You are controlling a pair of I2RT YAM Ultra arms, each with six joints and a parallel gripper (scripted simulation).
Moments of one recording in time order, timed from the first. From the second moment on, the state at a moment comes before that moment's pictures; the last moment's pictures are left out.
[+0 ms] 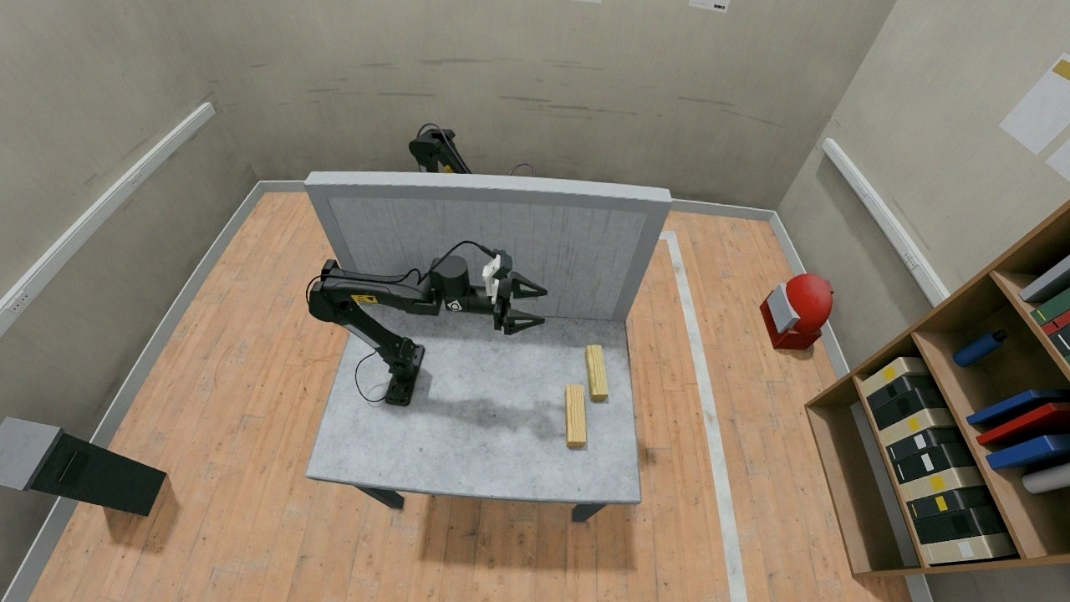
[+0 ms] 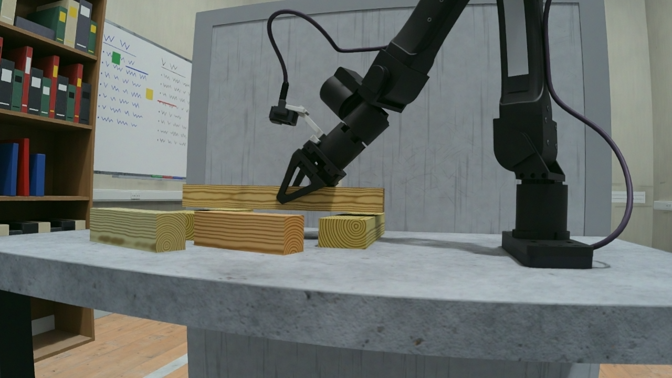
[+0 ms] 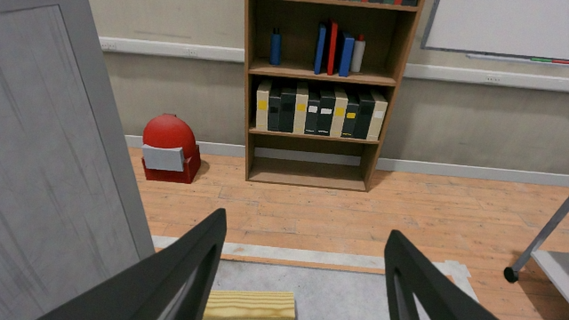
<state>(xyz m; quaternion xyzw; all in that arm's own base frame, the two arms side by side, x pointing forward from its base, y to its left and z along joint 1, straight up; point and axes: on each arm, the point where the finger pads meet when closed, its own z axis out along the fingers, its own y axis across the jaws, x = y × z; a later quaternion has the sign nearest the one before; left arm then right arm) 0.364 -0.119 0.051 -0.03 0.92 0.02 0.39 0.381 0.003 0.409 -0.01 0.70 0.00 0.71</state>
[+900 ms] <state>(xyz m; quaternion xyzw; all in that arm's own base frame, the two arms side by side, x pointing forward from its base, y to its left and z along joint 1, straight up) 0.377 -0.124 0.059 -0.04 0.91 0.00 0.42 0.381 0.003 0.409 -0.01 0.70 0.00 0.71</state>
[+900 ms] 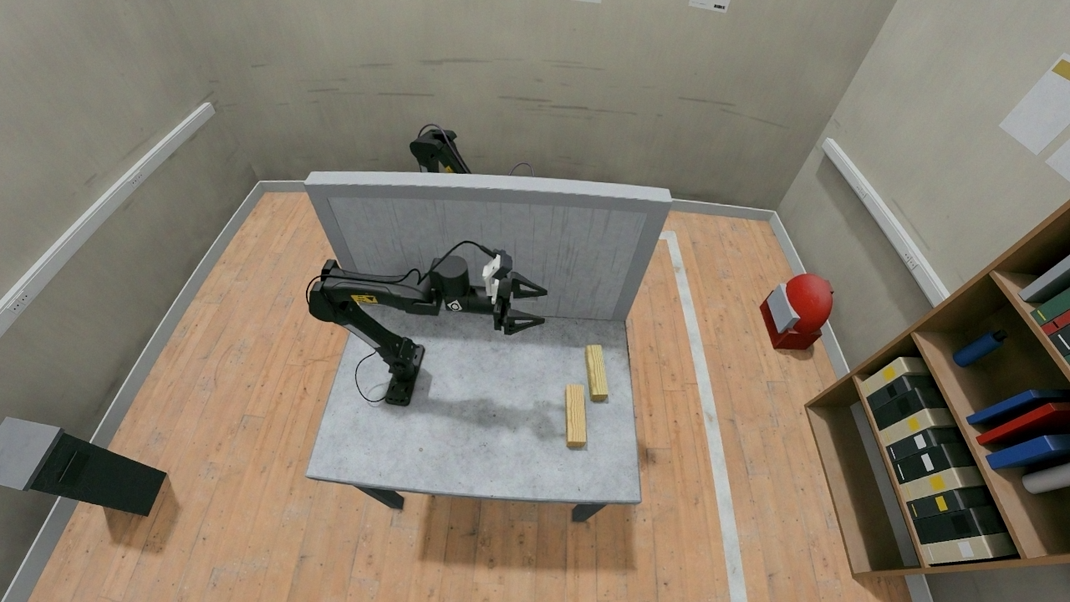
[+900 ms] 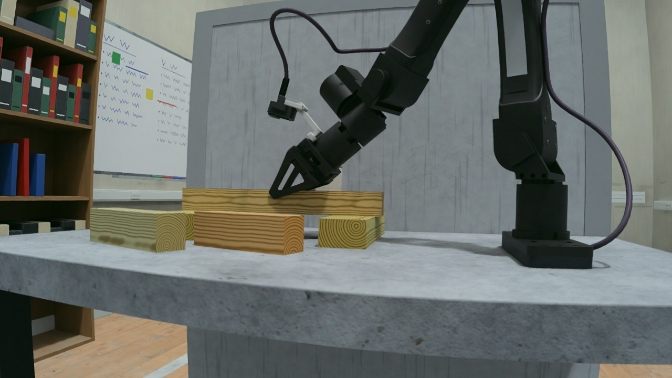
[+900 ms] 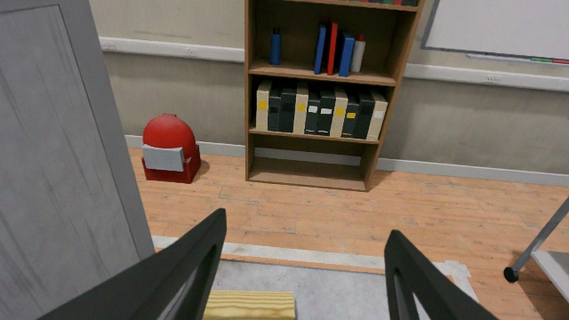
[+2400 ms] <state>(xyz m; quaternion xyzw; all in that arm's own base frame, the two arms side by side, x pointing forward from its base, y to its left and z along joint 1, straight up) 0.331 -0.127 0.102 -0.04 0.90 -0.01 0.43 0.381 0.003 0.409 -0.01 0.70 0.00 0.71</state>
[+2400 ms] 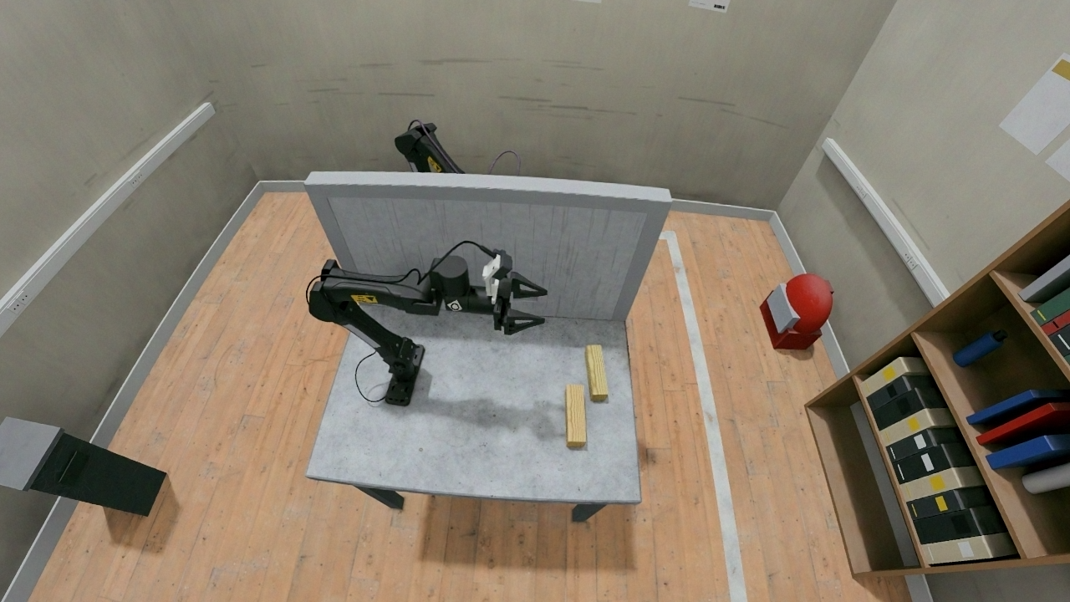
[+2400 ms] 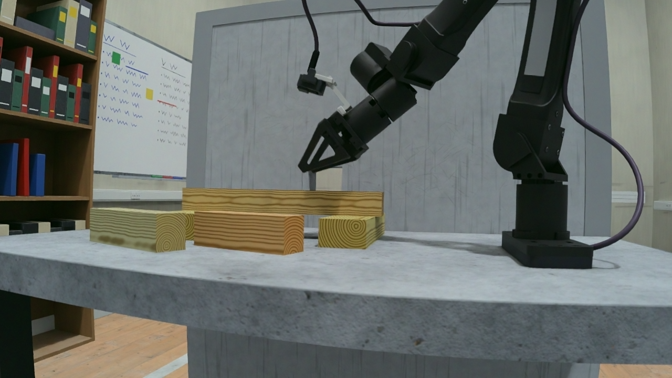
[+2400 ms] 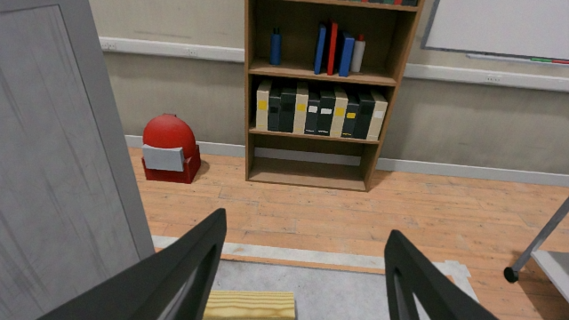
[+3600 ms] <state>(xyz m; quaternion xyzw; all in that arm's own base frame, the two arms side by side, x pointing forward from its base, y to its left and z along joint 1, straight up) 0.383 0.005 0.406 -0.01 0.71 0.00 0.71 0.381 0.001 0.407 0.00 0.71 0.00 0.71</state>
